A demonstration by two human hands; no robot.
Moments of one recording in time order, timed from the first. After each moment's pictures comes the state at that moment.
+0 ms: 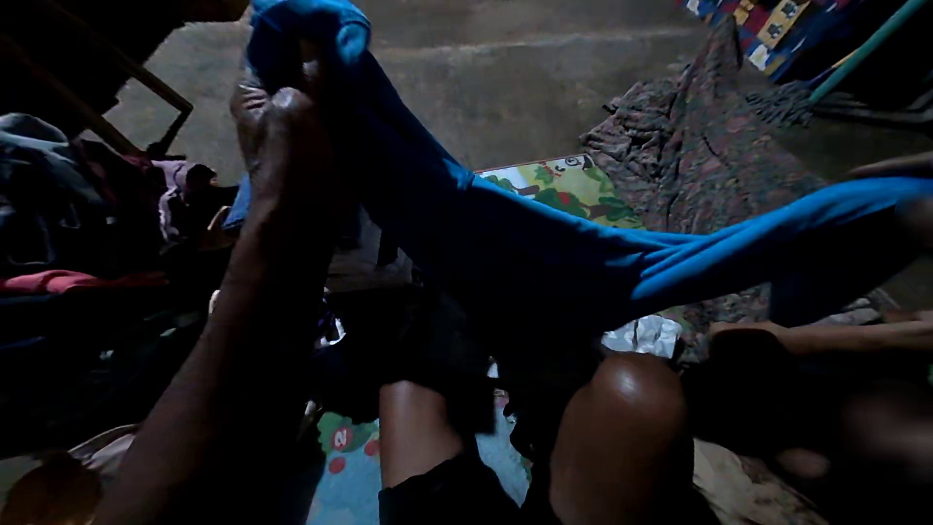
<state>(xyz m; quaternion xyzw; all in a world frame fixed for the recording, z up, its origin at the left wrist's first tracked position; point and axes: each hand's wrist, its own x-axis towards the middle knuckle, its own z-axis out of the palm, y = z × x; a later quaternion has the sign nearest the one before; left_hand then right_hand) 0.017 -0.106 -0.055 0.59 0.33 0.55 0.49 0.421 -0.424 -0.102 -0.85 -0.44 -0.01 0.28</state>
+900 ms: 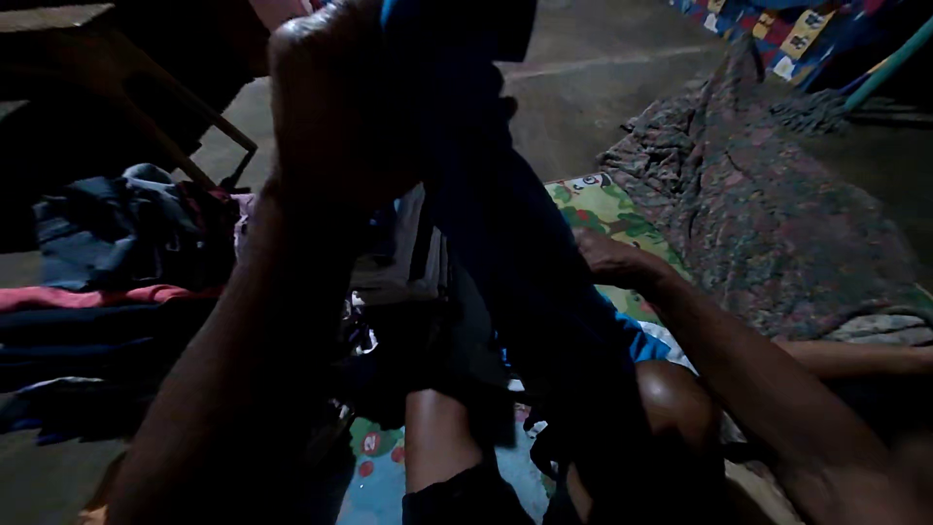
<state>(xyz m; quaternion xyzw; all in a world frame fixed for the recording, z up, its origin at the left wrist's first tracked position) 0.022 -0.117 -0.003 0.74 0.02 0.40 0.54 0.238 -0.244 -0.149 -0.54 -0.60 0.43 0.41</state>
